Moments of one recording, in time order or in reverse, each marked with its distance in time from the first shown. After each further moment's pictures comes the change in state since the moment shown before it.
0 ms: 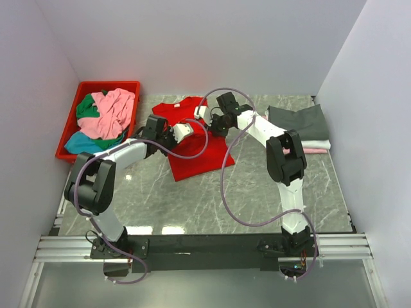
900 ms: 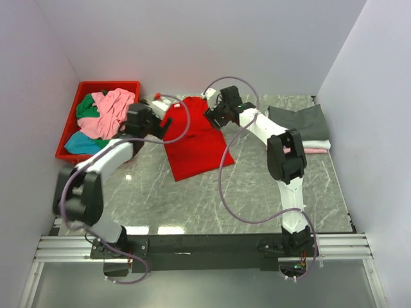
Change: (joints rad) left arm 0.092 -0.080 0.004 0.232 -0.227 -0.207; right arm -0.016 0.039 0.054 0.219 0.209 0.378
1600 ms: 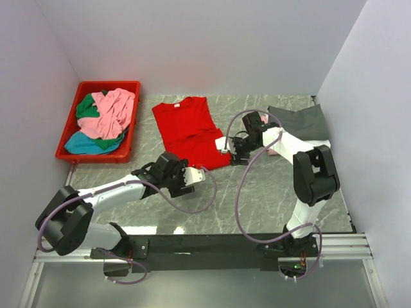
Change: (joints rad) left arm -0.439 -0.296 -0.402 -0.256 0.109 0.246; right arm -0.095 -0.420 -0.591 -0.299 -0.481 -0.974
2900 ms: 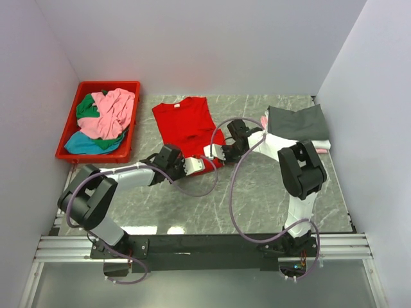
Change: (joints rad) left arm 0.112 0.249 0.093 0.102 -0.026 0.026; right arm 0.116 0.126 0.018 0.108 0.203 0.106
